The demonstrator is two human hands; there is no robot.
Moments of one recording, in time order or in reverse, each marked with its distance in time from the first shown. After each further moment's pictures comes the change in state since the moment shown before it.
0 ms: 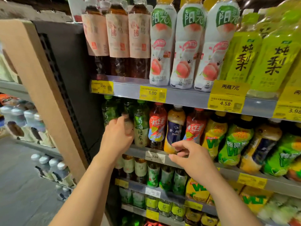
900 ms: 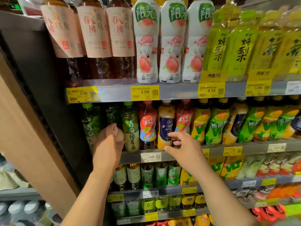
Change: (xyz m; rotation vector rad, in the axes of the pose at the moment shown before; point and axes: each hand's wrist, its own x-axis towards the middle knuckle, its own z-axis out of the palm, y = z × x) left_hand 0.023 -0.051 0.041 -0.289 0.003 0.162; right_hand -0.002 -0.025 0.052 -0.057 0.316 0.186
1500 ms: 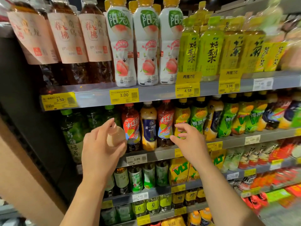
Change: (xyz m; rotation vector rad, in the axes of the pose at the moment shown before) left_hand -0.035 0.070 -0.037 -0.113 0.088 0.234; right_hand 0.004 0.028 -0.046 0.008 0.240 0.066
